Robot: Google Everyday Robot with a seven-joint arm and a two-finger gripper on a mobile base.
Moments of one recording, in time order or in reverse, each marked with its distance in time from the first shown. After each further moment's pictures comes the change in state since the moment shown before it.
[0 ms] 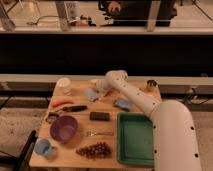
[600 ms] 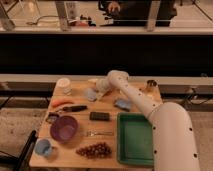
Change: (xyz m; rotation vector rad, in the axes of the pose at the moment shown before) arm -0.005 -0.005 0.003 0.055 -0.078 0.003
